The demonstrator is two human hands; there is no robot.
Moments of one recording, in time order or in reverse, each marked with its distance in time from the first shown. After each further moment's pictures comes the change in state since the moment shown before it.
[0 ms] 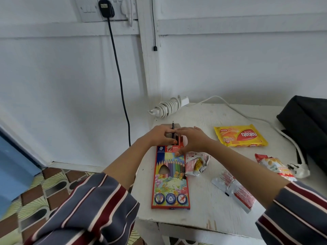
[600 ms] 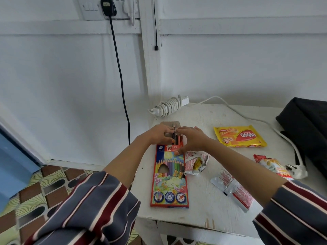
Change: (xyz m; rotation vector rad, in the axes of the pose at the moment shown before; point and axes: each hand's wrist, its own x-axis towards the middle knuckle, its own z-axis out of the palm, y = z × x) left_hand 0.004 -0.004 0.000 0.044 -0.034 -0.002; right_hand 0.005 0.002 0.003 0.005 -0.055 0.062
